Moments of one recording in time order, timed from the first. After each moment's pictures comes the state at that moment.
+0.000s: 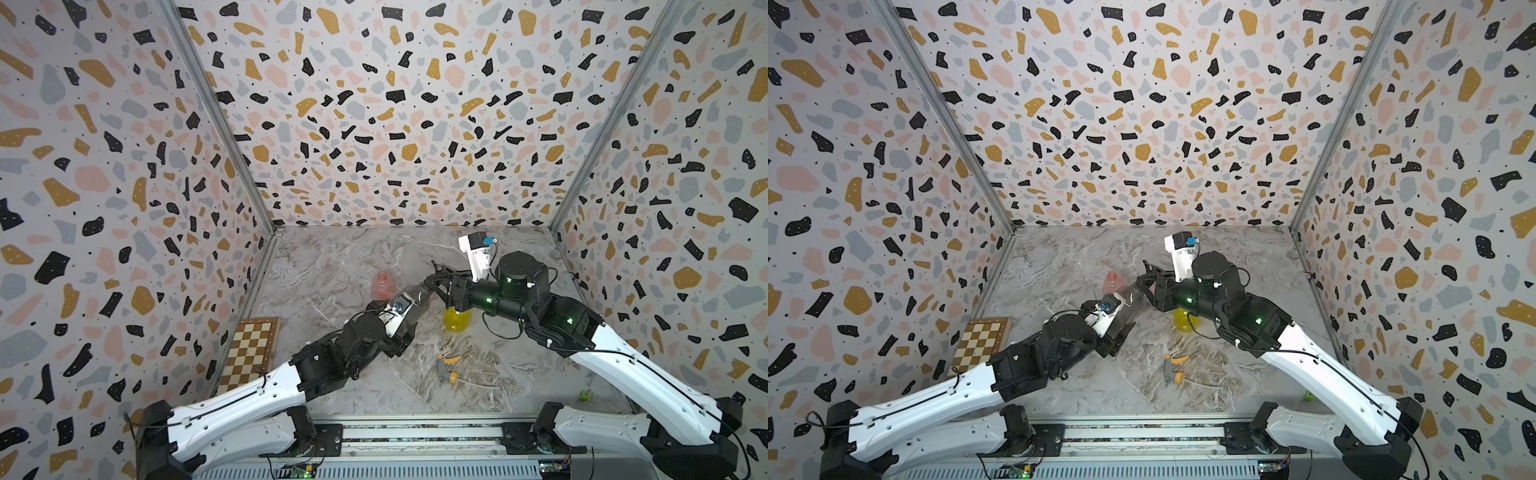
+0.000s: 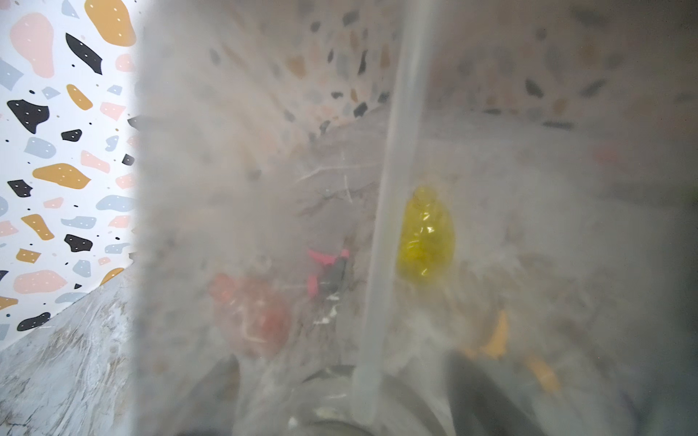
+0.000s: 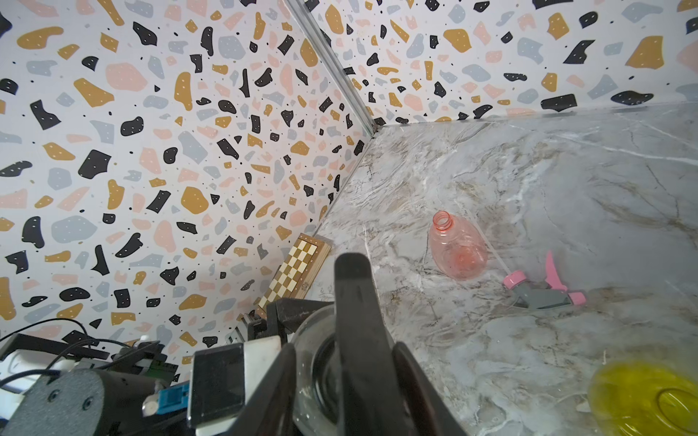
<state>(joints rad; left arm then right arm) -1.04 0.94 0.76 -0.21 -0.36 0.05 0.89 1.11 1.30 -0.48 -0.10 0.60</state>
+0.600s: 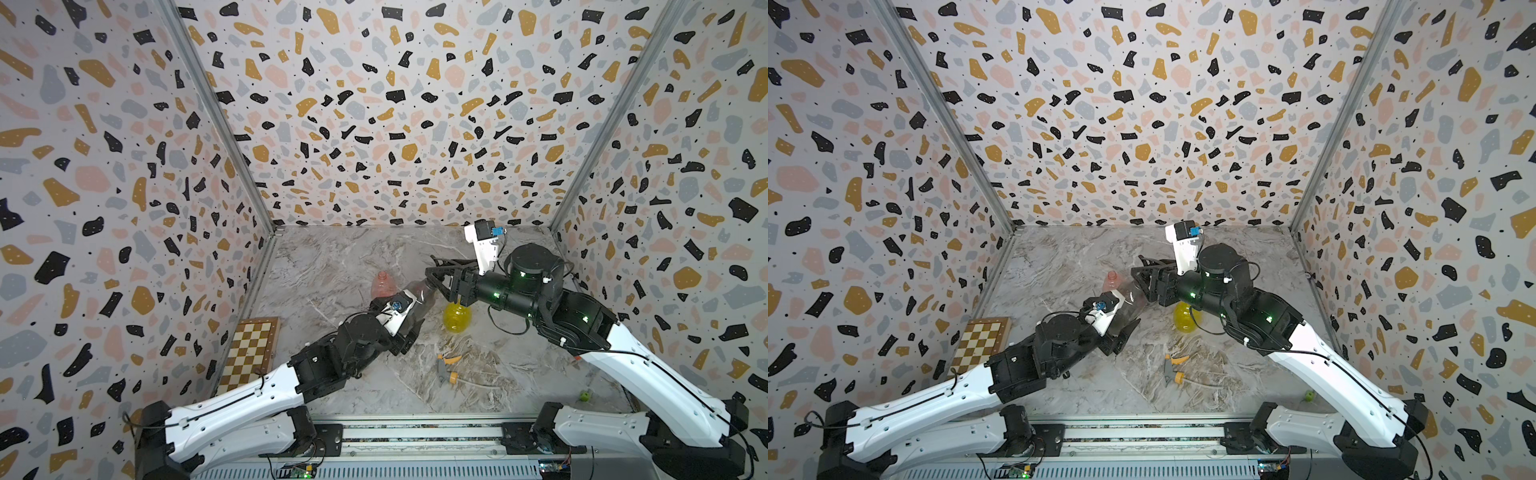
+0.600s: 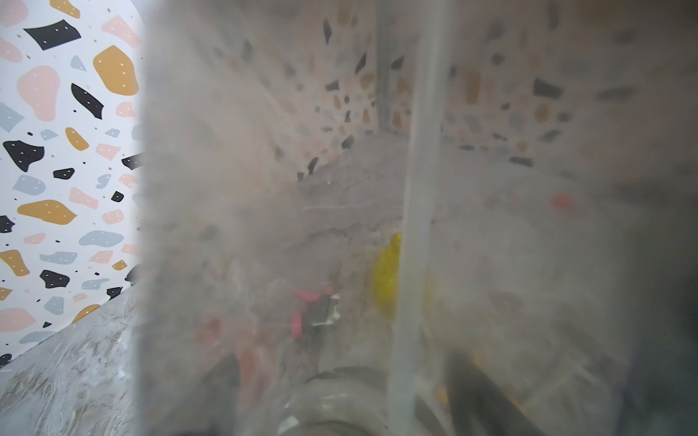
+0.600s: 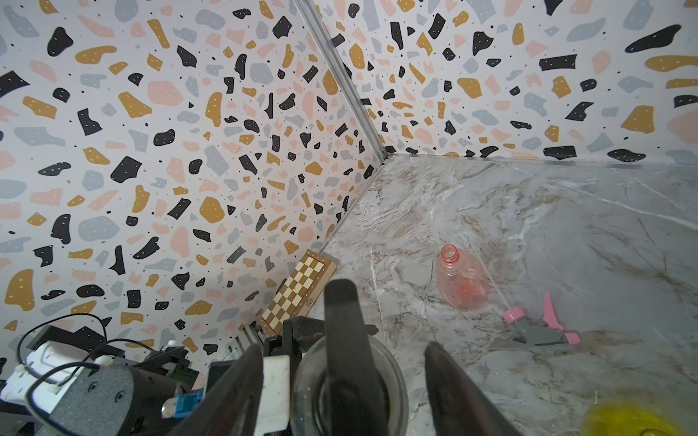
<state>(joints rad) -1.06 0.92 0.76 -0.11 -0.32 0.05 0.90 1.12 1.41 -0.51 -0.08 0.53</state>
